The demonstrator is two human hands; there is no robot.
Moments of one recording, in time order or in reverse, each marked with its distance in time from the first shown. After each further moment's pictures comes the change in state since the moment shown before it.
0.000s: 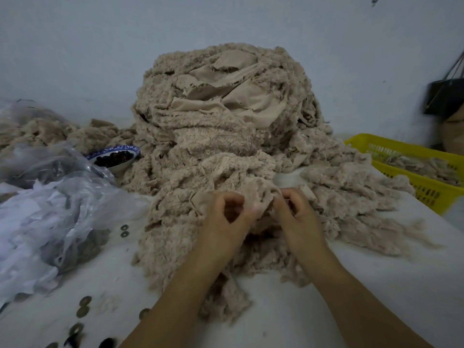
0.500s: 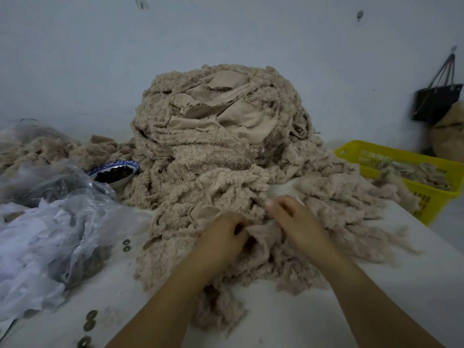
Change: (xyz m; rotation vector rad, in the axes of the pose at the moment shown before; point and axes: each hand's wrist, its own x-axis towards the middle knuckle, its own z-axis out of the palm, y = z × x) left_hand 0.024 0.012 -0.005 0.600 -0.310 0.024; right_hand 0.019 -0.021 -0.028 -0.064 -0.187 0.172
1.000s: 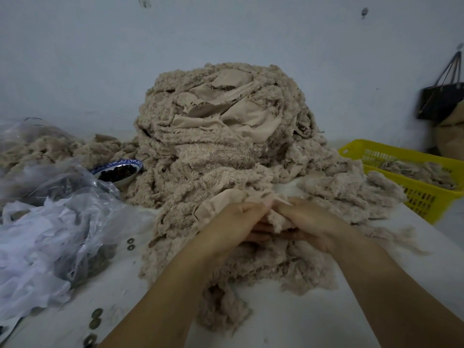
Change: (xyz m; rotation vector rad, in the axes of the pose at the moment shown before) left_hand -0.002 0.043 -0.021 -0.869 -0.170 -0.231; right_hand 0.012 -0.027 -0.008 0.245 -0.224 0.355
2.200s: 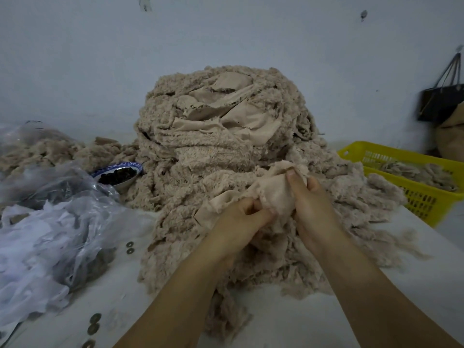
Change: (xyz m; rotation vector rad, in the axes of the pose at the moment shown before) left_hand 0.003 0.000 0.006 0.092 0.161 0.060; right_hand 0.004 -0.012 0.015 0.376 0.415 -0.345
